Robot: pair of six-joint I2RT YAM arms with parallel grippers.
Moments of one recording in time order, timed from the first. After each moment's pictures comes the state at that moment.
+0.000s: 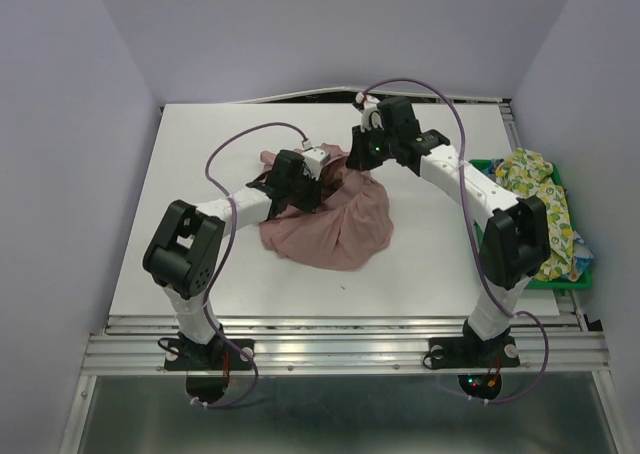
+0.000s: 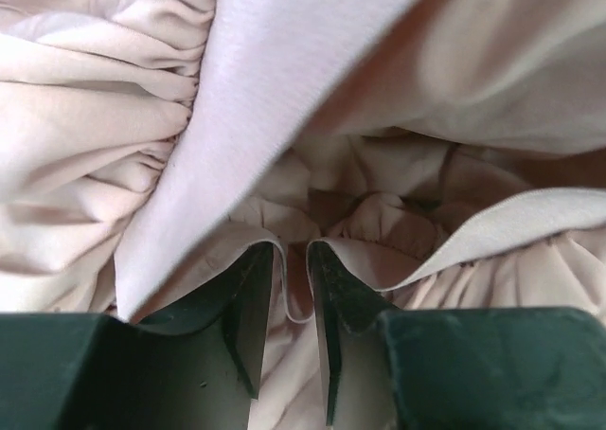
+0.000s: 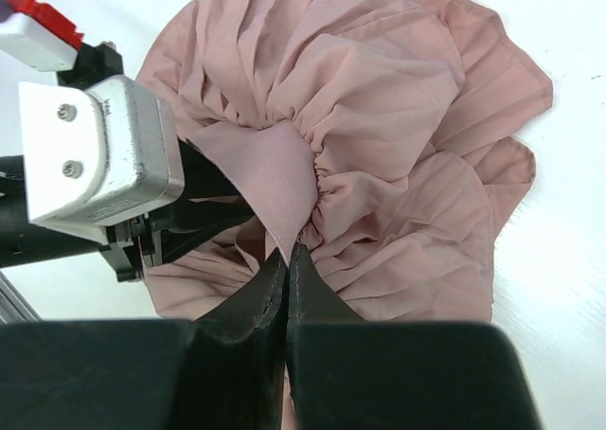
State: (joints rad) left arm -0.52 1.75 1.05 -0.01 0.19 -0.04; right arm 0.47 1.81 1.59 -0.44 -0.34 0.15
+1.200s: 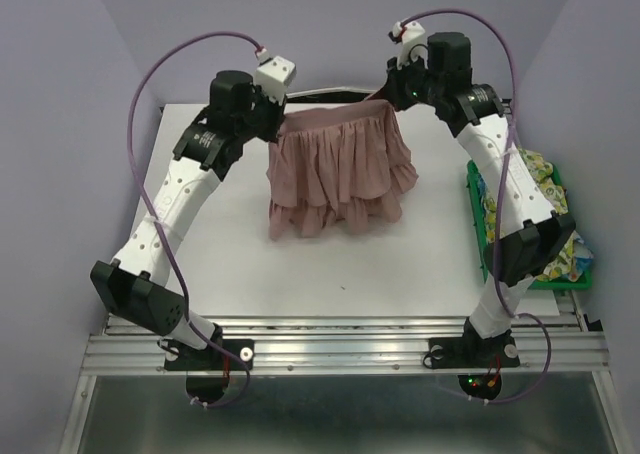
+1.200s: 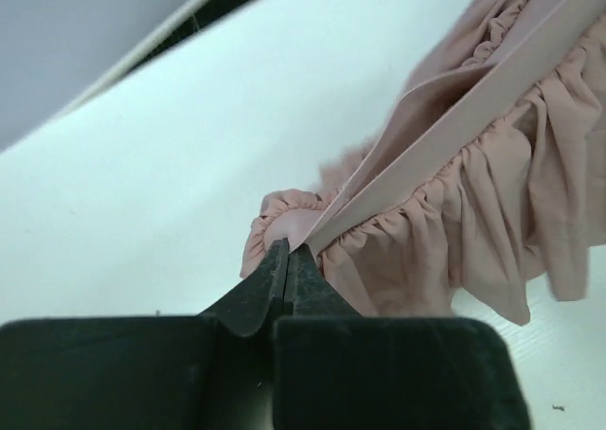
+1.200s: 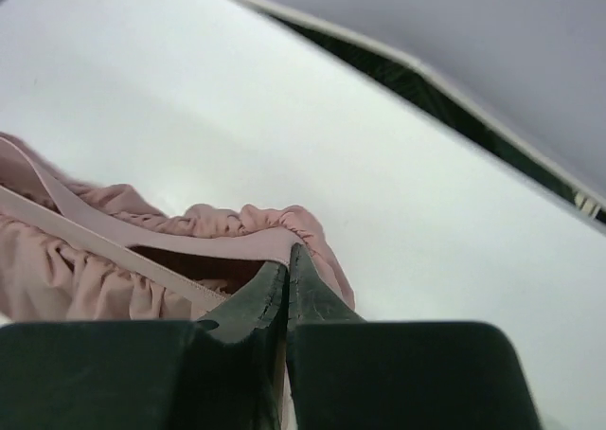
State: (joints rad) left arm -0.41 1.46 1.58 -0.56 0.08 0.14; right arm 0.36 1.78 2.03 -0.66 -0.21 -0.14
